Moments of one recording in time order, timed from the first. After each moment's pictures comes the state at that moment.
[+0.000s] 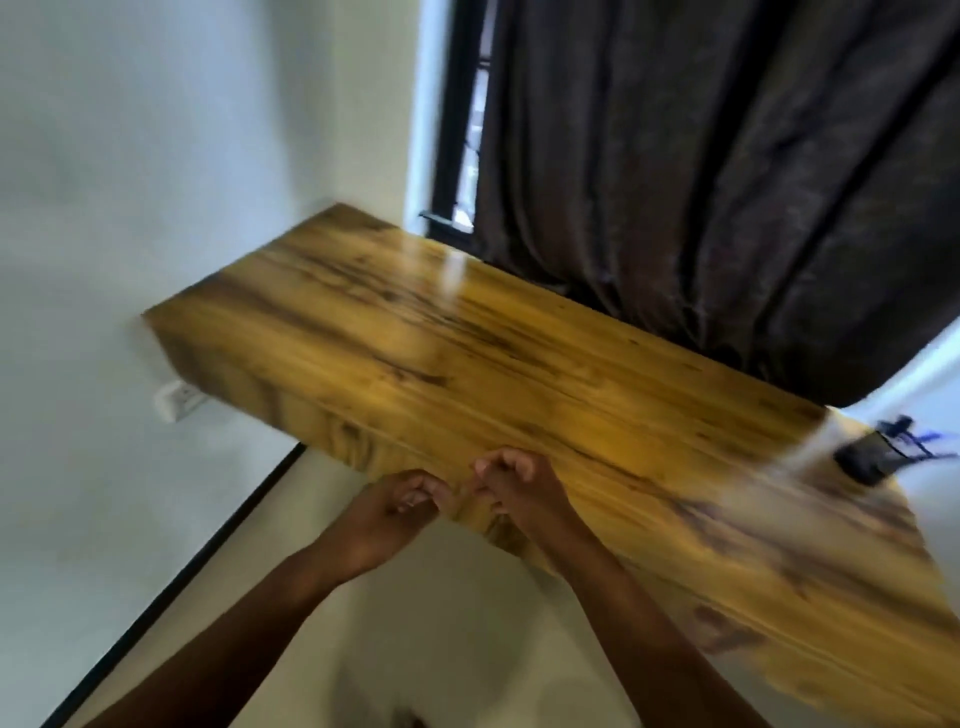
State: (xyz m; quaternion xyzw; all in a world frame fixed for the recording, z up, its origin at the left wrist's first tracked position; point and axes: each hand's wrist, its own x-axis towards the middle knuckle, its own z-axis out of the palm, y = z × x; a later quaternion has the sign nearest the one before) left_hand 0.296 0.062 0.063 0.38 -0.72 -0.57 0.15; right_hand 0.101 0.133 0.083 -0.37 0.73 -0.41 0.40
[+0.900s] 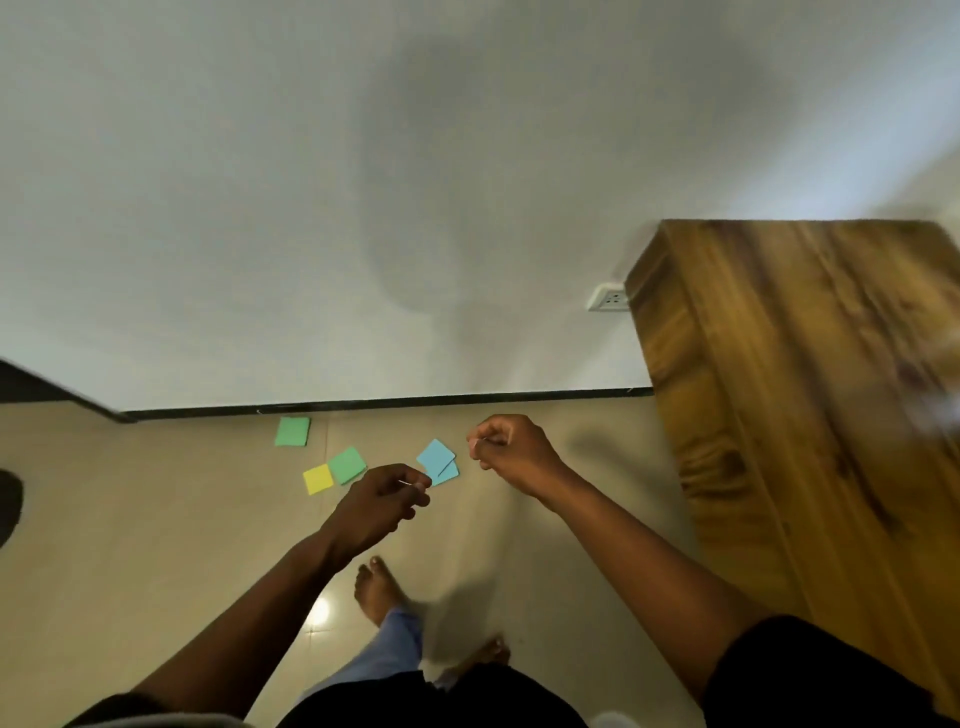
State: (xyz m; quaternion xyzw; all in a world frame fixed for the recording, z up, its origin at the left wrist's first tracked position) left_hand 0.554 0.196 -0.061 0.76 -0.23 -0.51 0.33; right_hand 0.416 0.021 -0.055 -0.72 0.45 0.02 0.53
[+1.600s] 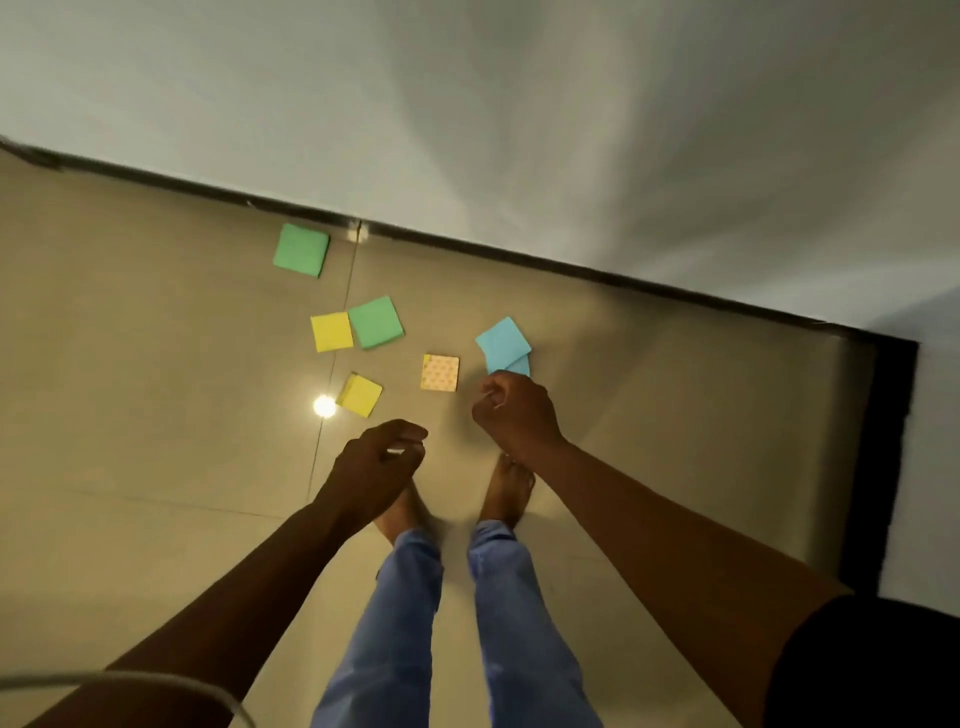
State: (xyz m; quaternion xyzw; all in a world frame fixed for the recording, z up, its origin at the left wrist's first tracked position) left_hand 0.666 0.216 -0.429 0.80 -0.10 -0.52 0.27; right_hand 0.586 0.027 -0.444 -0.77 0.42 0.23 0.41
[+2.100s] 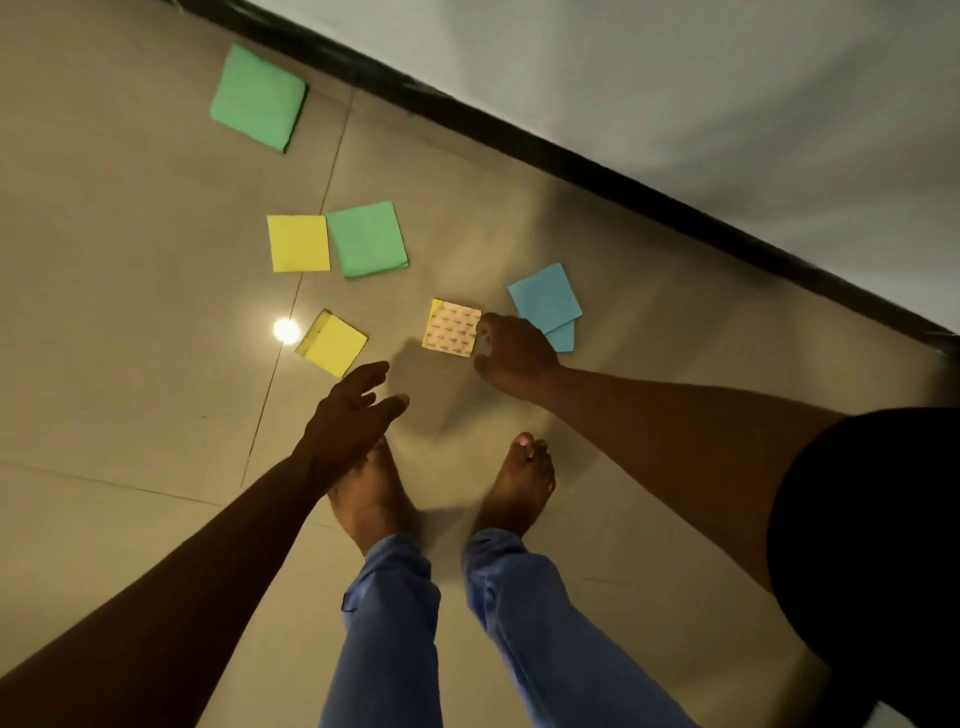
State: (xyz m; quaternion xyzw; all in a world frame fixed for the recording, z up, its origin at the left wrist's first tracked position) left_hand 0.681 0.244 -0.671 0.76 0.07 -0.54 0.35; right_hand 0.624 0.020 -0.723 -0.85 0.26 0.37 0.26
